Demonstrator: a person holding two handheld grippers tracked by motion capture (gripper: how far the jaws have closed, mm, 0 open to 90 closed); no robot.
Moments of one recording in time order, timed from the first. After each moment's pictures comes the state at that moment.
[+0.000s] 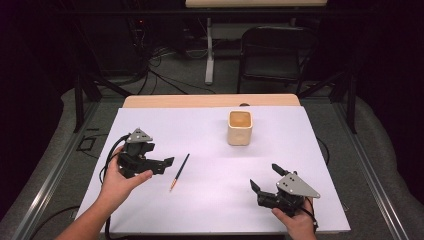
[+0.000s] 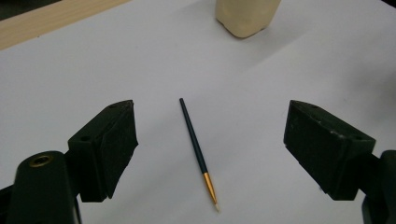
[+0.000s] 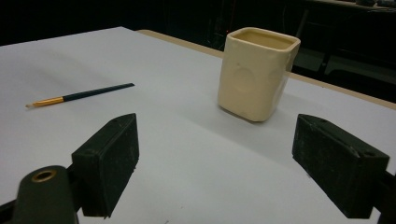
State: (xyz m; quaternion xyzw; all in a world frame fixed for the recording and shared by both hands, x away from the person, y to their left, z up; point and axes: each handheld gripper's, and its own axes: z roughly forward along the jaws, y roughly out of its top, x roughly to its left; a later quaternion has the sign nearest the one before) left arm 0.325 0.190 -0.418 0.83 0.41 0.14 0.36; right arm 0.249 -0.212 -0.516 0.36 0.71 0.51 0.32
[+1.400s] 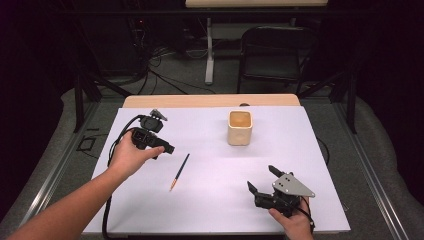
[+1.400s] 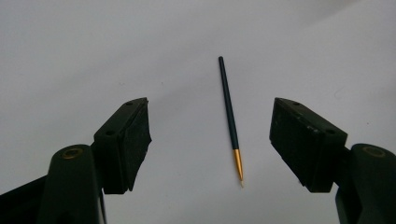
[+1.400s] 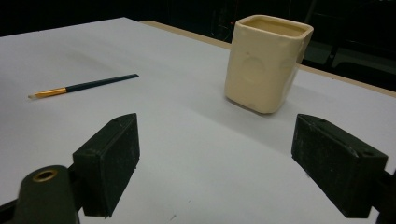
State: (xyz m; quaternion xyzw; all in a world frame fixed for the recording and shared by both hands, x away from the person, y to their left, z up) left arm 0.391 0.164 -0.409 0.85 0.49 0.08 0.18; right arm 0.251 -0.206 -0.523 0.37 0.72 0.50 0.31
